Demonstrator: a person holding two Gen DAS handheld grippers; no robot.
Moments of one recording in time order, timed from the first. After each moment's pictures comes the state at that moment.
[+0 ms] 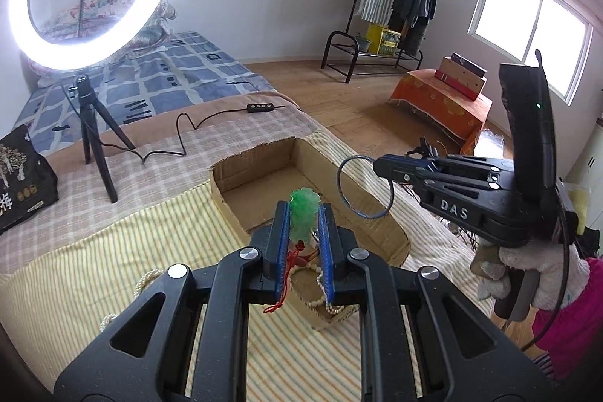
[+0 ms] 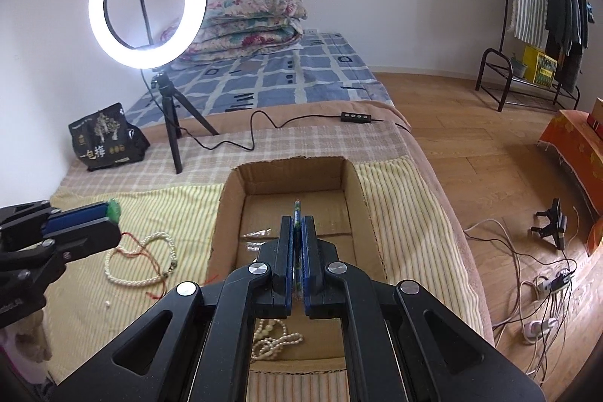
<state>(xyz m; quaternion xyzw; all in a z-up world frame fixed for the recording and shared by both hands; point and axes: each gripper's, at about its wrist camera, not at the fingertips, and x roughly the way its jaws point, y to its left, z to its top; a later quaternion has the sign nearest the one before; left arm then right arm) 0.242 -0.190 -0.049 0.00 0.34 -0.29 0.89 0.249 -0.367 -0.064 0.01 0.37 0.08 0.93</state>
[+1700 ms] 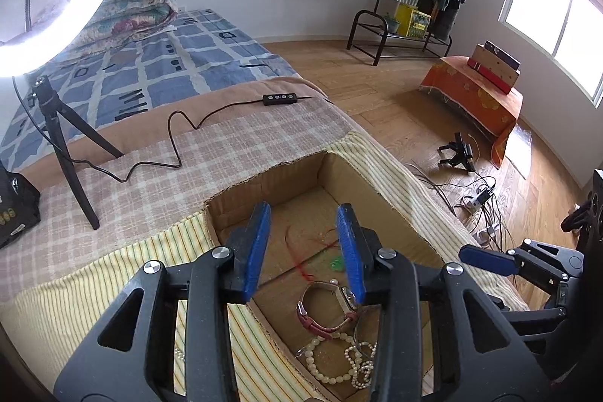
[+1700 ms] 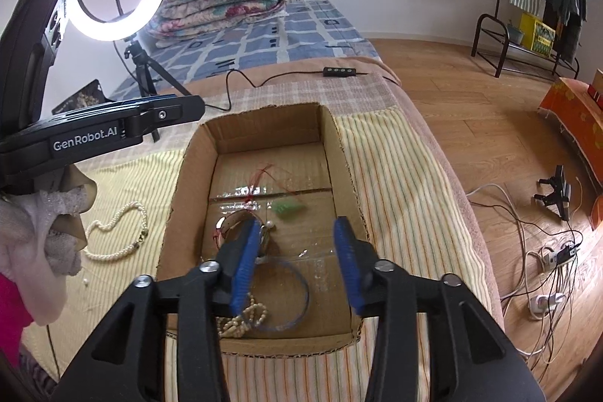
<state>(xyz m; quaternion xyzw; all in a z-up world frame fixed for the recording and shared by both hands) 0.347 -0.242 -0.086 0.02 0.38 -0.25 0.89 0.250 -0.392 -0.101 0.03 0.42 0.06 0.91</state>
